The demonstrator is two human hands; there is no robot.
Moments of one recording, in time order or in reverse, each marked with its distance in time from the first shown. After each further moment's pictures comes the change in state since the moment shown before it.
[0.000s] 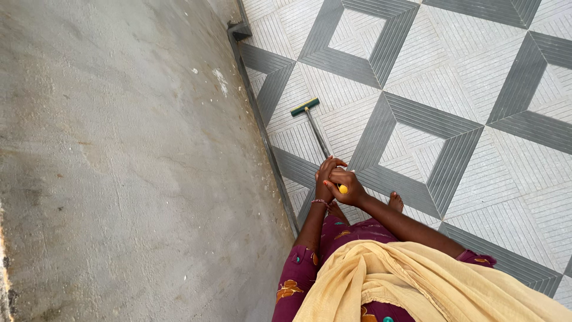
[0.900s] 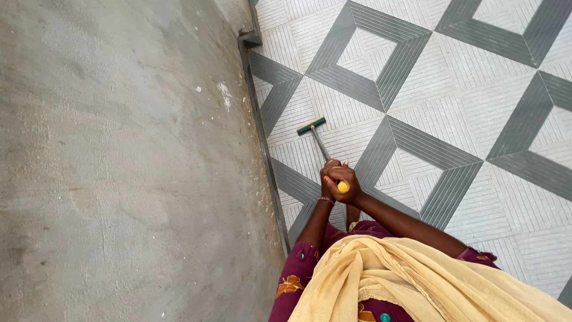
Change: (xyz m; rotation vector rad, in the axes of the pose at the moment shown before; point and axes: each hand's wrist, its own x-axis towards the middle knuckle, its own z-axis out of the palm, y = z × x) left_hand 0.118 -0.039 0.068 0.058 0.239 0.056; right_hand 0.097 0.044 -0.065 0.081 0.053 -0.094
